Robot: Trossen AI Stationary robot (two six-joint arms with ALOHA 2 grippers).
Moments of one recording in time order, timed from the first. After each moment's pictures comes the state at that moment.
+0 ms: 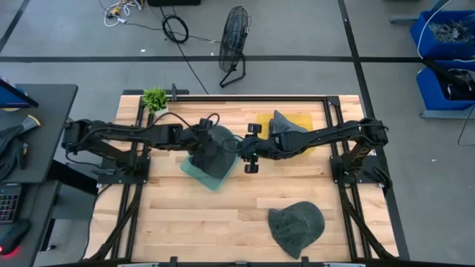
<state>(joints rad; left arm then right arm) 0.07 1.34 0.90 -0.35 -0.26 0.59 0.05 1.72 1.30 -0.44 0.41 -0.17</state>
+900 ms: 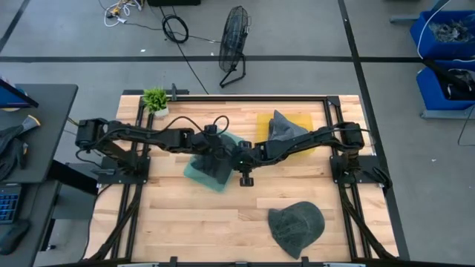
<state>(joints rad) 0.07 1.49 0.89 -0.22 -0.19 0.27 0.03 1.96 1.30 -0.35 0.09 -0.07</state>
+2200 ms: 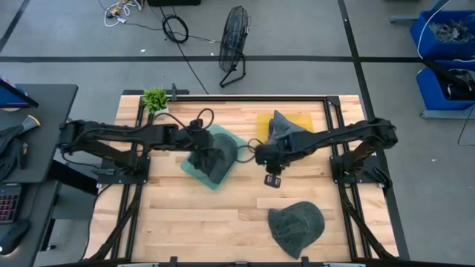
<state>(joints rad) 0.06 1.28 0.89 -0.40 -0.24 0.12 0.10 1.63 1.30 -0.96 0.02 0.34</state>
